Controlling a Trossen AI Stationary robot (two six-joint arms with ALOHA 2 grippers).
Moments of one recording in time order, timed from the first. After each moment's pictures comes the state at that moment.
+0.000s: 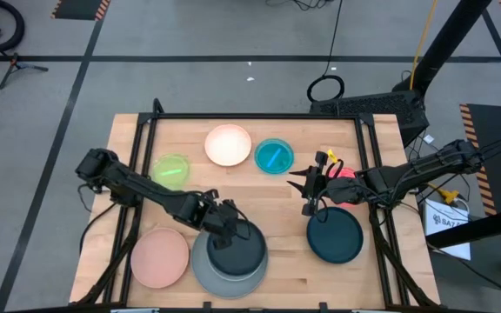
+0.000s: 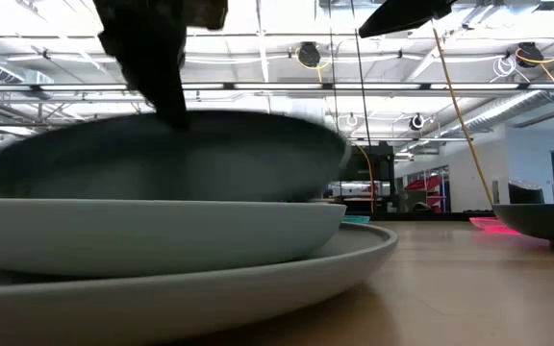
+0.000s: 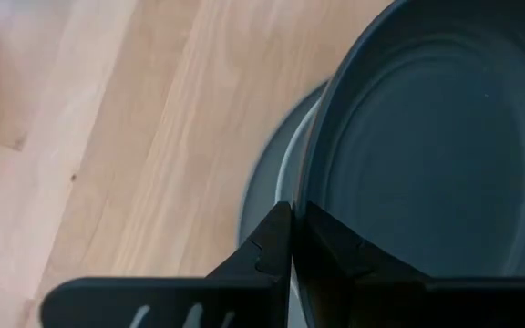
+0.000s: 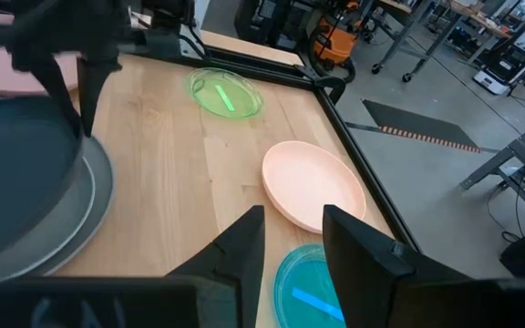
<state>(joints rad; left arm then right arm) -0.37 1.69 1.25 -0.77 -0.26 -0.62 0.29 1.10 0.84 -0.24 0.63 -0.05</state>
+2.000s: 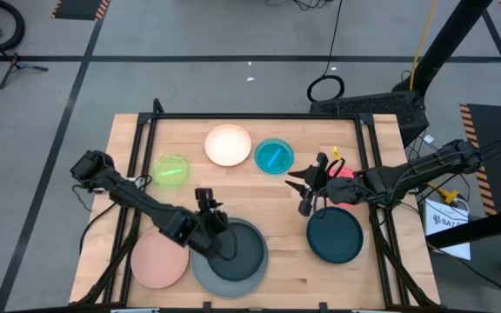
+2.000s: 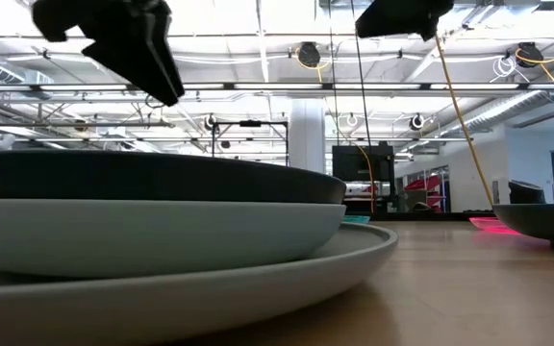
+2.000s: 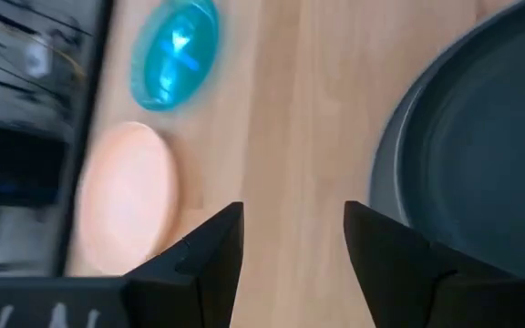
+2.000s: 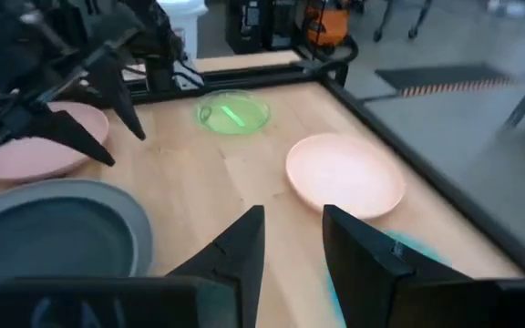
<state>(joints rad) -0.52 1.66 1.25 -0.91 -0.71 -0.39 0.29 1.12 0.84 -0.21 0.62 0.27</state>
